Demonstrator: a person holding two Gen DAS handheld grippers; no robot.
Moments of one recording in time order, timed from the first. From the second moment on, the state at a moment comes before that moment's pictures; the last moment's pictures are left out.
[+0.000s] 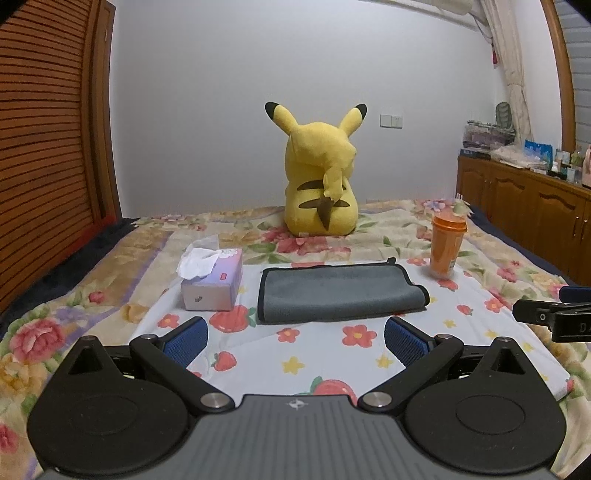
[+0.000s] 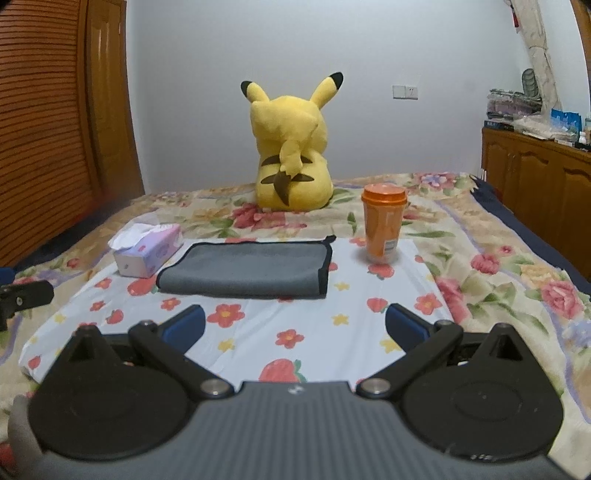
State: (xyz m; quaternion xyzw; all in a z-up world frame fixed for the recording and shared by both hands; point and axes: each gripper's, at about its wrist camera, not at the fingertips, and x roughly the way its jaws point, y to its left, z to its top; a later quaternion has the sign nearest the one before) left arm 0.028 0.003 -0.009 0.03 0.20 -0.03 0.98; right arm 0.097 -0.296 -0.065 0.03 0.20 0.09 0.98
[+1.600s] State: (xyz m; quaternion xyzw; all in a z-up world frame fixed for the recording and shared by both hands) left arm 0.024 0.005 0.003 0.03 0.17 -0.02 0.99; right arm 0.083 -0.305 -0.053 0.03 0.14 0.07 0.99
